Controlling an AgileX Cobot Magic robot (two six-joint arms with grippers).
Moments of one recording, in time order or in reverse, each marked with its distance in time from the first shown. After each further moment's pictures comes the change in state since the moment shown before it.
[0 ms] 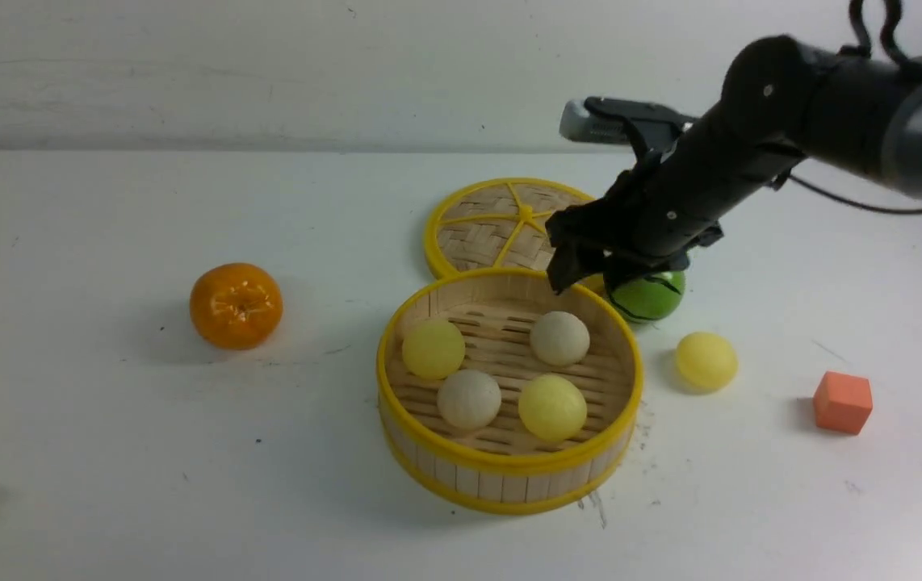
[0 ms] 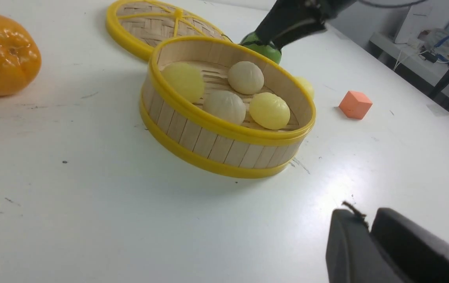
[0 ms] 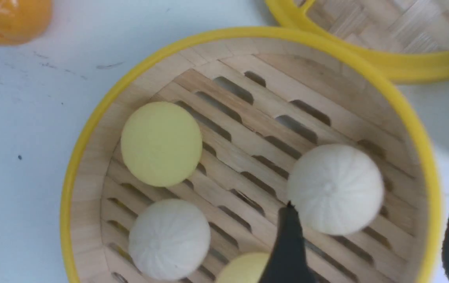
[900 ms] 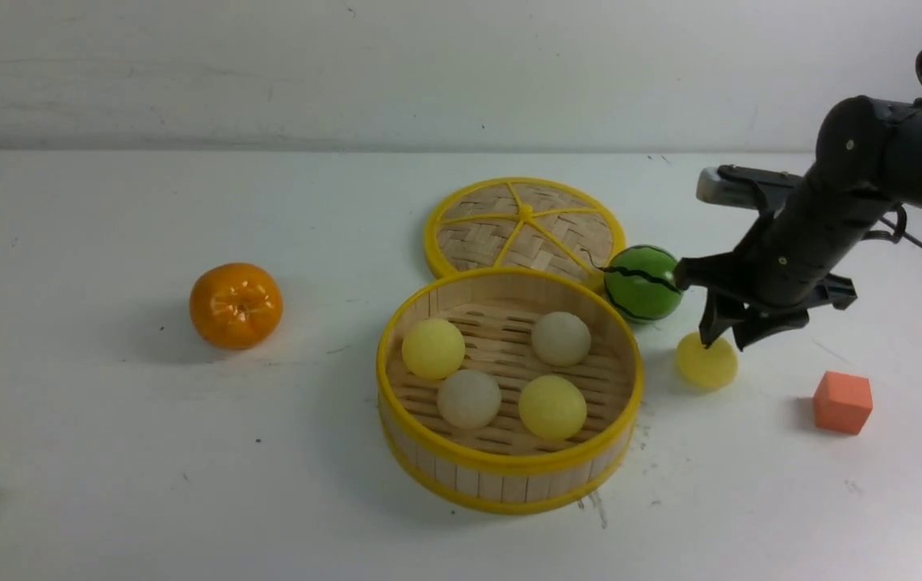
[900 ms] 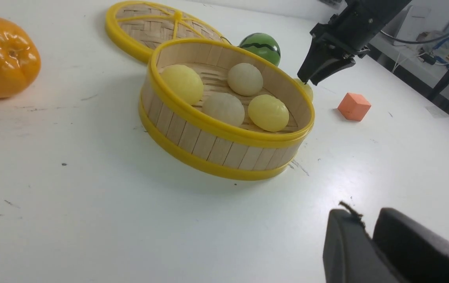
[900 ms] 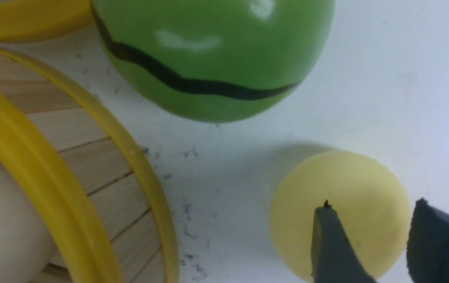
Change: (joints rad) right arm -0.209 0.144 0.064 -0.109 0.012 0.163; left arm 0.000 -0.005 0.000 0.000 0.000 0.000
